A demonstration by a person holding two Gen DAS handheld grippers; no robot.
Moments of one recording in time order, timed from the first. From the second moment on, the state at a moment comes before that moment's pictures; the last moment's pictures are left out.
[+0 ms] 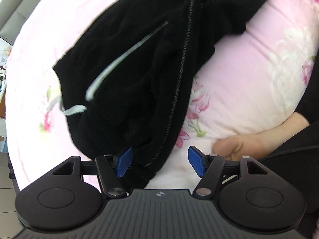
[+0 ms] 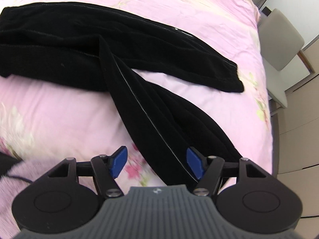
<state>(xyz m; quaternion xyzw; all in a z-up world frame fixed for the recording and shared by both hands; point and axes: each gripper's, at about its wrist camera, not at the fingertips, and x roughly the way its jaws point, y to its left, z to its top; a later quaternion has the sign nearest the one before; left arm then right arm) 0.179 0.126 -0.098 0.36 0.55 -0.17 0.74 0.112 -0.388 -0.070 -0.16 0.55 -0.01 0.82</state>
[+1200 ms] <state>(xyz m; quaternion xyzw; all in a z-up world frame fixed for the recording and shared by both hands) 0.160 0.175 -0.018 0.15 0.43 0.00 0.89 0.119 -0.494 -0.014 -0.17 0.46 -0.19 0.85</state>
